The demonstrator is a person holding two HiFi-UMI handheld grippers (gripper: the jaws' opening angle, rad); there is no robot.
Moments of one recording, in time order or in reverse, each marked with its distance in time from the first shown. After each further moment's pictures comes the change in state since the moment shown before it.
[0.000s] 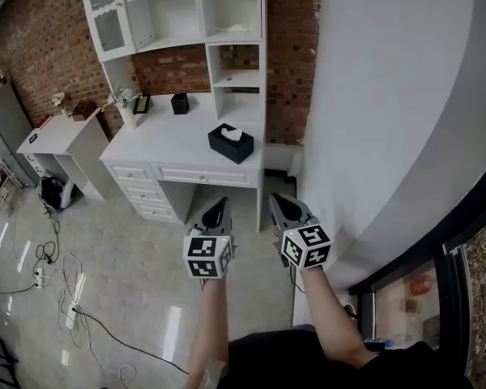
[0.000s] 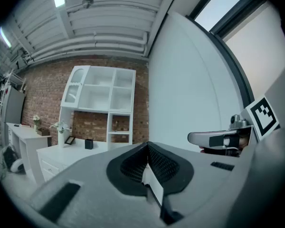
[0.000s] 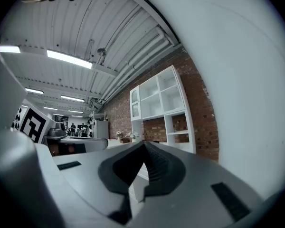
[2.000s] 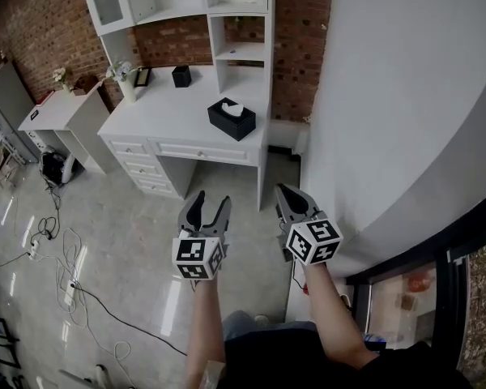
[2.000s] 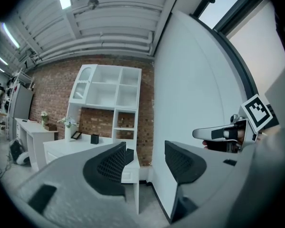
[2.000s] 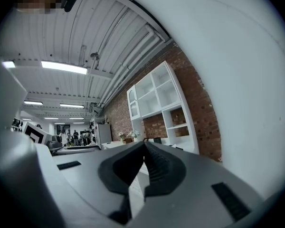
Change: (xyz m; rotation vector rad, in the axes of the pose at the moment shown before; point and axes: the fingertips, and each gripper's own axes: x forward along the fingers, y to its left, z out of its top) left arm -0.011 -0.005 -0.037 -0.041 0.005 0.073; right arm -0.016 -0.030 -0.025 0.109 0.018 0.026
